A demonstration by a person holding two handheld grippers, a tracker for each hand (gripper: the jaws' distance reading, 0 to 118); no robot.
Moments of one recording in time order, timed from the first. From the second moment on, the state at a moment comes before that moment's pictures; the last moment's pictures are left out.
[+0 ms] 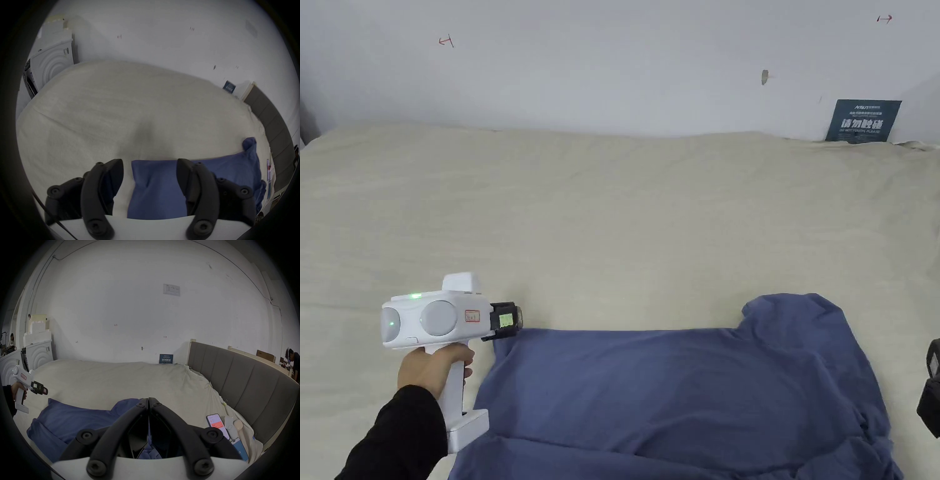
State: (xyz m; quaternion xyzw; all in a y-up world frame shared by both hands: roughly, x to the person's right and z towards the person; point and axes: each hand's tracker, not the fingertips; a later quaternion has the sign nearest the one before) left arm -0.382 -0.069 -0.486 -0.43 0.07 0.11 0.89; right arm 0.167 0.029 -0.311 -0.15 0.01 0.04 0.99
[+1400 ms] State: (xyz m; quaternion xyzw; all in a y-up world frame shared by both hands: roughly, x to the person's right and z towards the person) left arm -0.357 -0.049 -0.463 -0.40 0.02 0.06 0.92; right arm 0.192 -0.119 -0.576 -0.47 0.03 0.04 0.88
